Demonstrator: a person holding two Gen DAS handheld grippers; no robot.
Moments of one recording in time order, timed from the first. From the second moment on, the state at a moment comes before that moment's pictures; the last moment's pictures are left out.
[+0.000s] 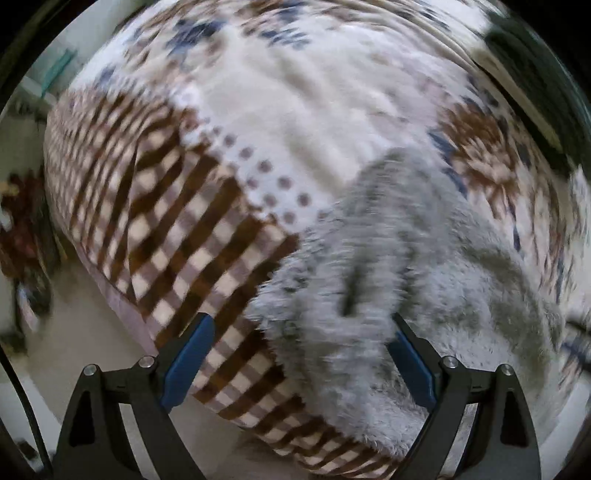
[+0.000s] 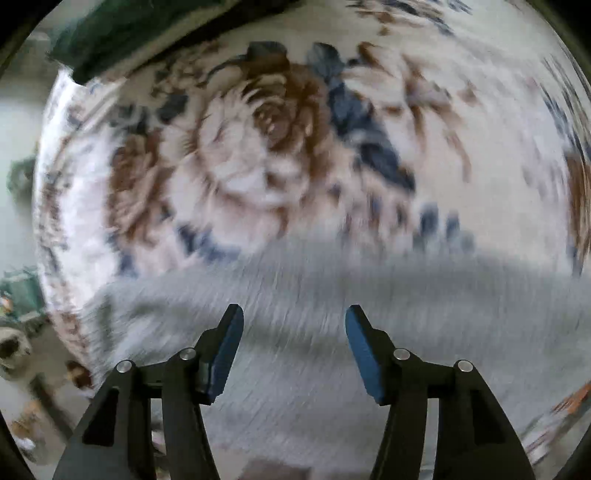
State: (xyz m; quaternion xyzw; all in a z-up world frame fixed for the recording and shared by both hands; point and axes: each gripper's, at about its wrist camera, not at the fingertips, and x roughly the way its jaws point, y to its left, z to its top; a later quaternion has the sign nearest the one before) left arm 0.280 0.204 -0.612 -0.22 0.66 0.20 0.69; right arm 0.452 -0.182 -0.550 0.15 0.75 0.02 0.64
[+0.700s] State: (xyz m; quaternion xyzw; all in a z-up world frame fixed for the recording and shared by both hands) left arm 0.268 0.241 -0.660 -0.29 0.67 0.15 0.67; right arm 0.217 -0.172 -0.689 0.30 0.82 -0.11 0.48
